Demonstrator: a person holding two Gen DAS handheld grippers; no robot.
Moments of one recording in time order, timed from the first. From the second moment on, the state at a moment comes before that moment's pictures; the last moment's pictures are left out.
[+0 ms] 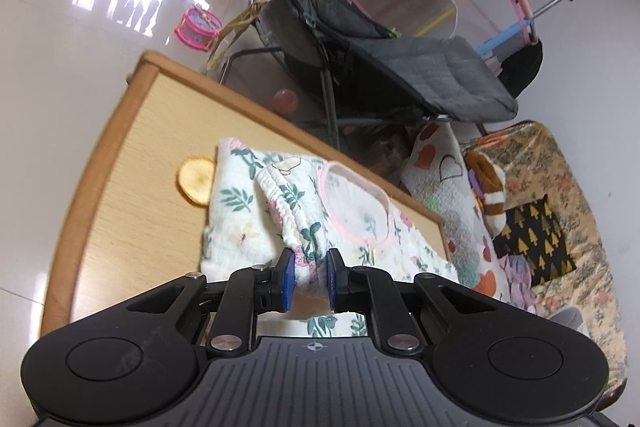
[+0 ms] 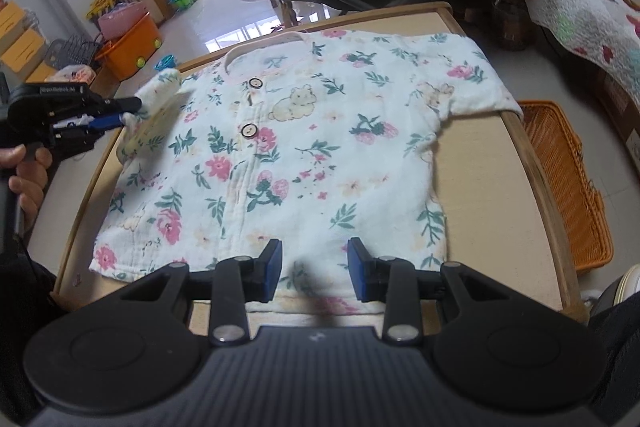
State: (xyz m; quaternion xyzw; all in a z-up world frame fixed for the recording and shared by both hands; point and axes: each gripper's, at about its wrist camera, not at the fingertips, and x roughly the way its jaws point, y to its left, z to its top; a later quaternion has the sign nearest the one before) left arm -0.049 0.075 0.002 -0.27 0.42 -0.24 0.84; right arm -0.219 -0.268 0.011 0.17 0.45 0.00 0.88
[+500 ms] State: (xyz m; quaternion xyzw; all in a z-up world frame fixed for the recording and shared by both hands) left arm -0.042 0.035 -0.008 -0.24 0.43 -0.23 0.84; right arm -0.218 -0.273 0.007 0.19 0.45 0.00 0.87
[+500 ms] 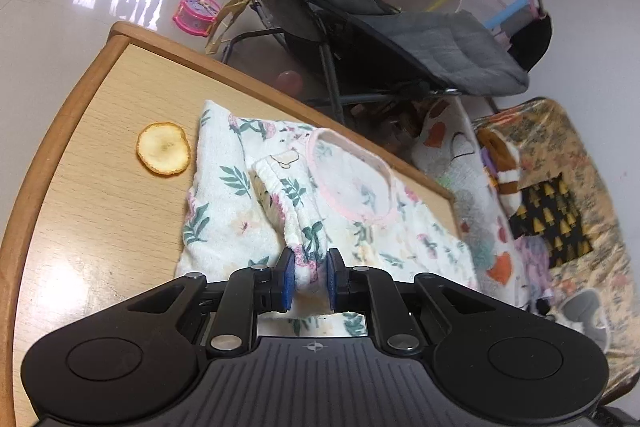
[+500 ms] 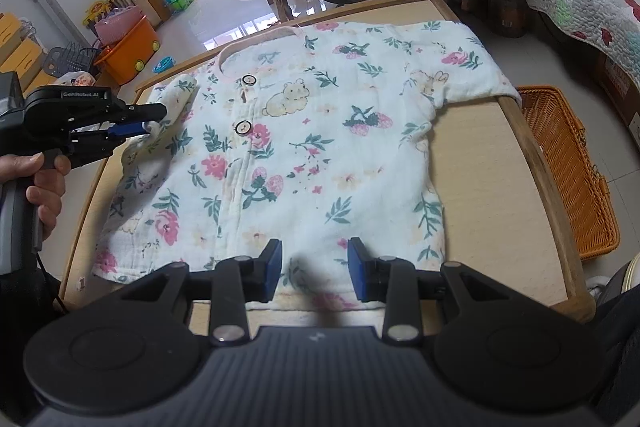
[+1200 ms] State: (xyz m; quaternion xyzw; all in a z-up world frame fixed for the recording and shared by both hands) left arm -0.040 0.008 0.009 -0.11 0.45 -0.19 0.86; right arm -0.219 -0.275 0.005 0.19 0.46 0.00 0.87
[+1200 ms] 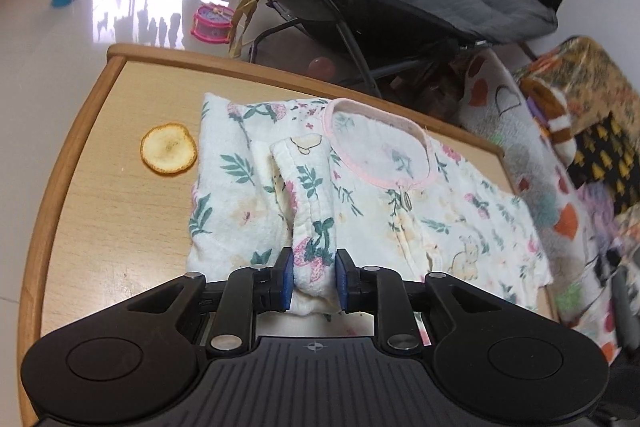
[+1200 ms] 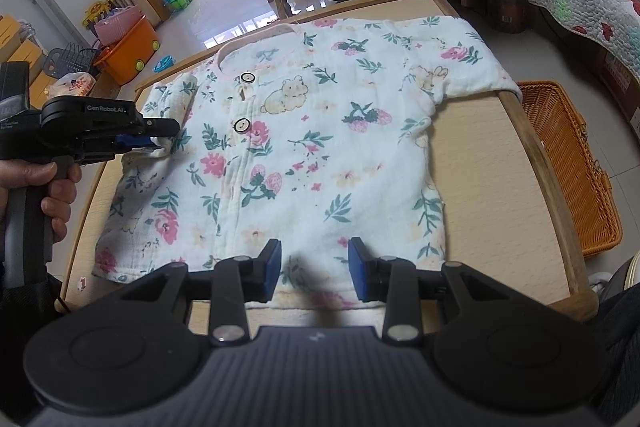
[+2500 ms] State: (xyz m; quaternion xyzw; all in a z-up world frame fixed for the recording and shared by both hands) left arm -0.065 -0.047 0.020 0.01 0.44 -0.23 0.87; right arm -0.220 -0.281 0.003 0.21 0.45 0.01 0.87
